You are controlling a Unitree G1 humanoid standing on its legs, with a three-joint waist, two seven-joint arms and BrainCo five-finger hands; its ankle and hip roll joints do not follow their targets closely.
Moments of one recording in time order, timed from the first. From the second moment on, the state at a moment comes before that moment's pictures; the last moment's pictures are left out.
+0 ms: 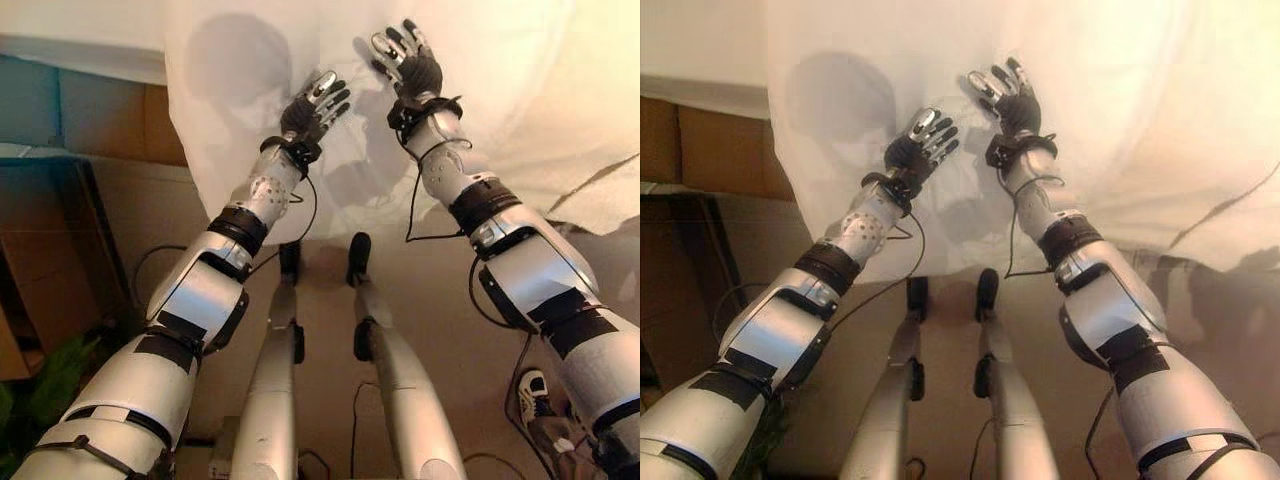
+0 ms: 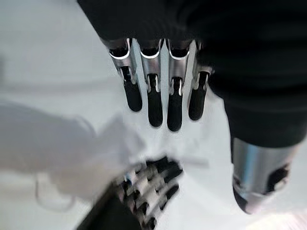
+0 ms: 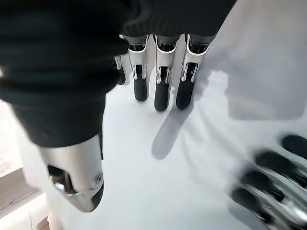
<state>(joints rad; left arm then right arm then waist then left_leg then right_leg) -1.31 0.32 -0.46 0.95 -1.30 -0.06 -0.01 -1.46 -0.35 0.53 0.99 1.10 -0.20 -0.19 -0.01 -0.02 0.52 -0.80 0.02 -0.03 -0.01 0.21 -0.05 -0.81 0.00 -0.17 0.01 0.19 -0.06</state>
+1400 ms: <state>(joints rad) -0.77 0.52 -0.14 1.20 -0.80 -0.14 0.31 -0.78 -0.42 0.28 1.30 0.64 -0.08 -0.36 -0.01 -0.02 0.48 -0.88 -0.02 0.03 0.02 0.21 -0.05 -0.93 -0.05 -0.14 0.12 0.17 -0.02</state>
